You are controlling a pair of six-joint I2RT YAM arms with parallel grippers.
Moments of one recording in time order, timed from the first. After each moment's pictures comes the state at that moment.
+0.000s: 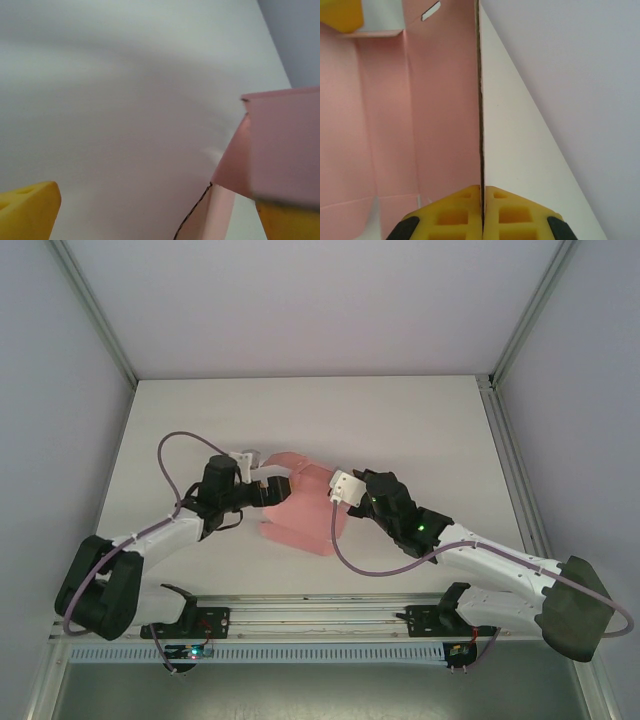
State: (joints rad) left arm -0.35 1.32 0.57 0.13 0.44 -0.52; right arm 0.83 1.10 0.64 0.02 0.30 -0.64
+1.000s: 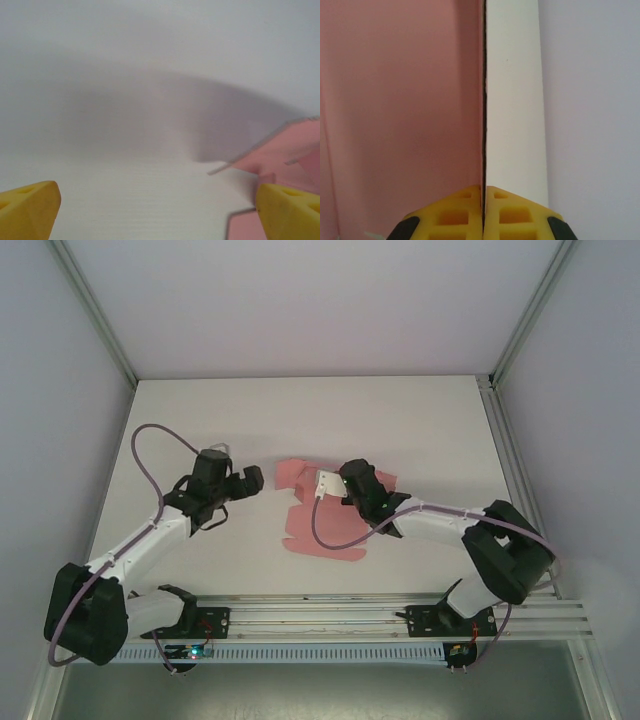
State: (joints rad) left arm -0.29 1.18 0.69 -0.29 -0.01 -0.55; right arm 0.74 1.54 0.73 0.21 0.43 -1.01
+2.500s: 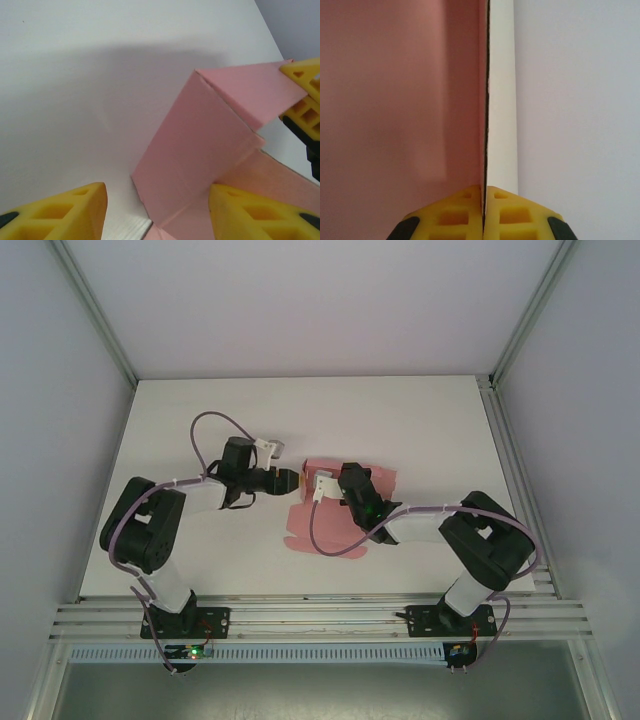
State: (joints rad) left arm -0.31 1.70 0.78 0.22 0.70 -0.31; right arm 0.76 1.63 0.65 0.50 0.55 -1.13
